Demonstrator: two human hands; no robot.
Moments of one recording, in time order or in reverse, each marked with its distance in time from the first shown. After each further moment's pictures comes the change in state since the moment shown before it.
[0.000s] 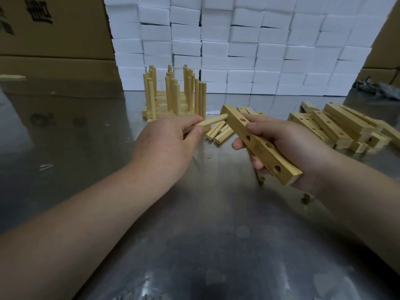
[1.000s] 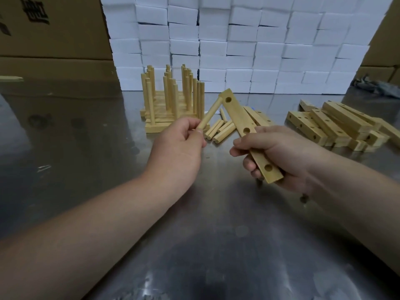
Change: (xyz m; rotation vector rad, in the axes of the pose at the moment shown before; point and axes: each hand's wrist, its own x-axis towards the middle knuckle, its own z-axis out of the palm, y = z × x) left_hand -0.008 0.009 0.018 -0.450 -0.035 -0.261; right_hand -0.005 0.001 0.010 -0.022 0.112 0.106
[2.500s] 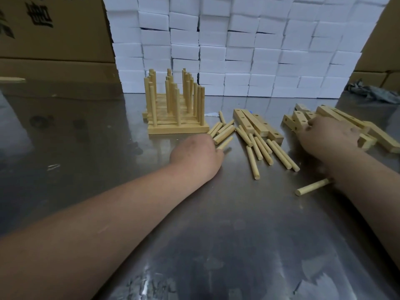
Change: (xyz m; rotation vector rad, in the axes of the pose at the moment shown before) left_hand 0.027 -0.015 0.029 0.909 -0.185 0.051; right_hand 0.050 0.004 -0.107 -1.492 0.824 0.188
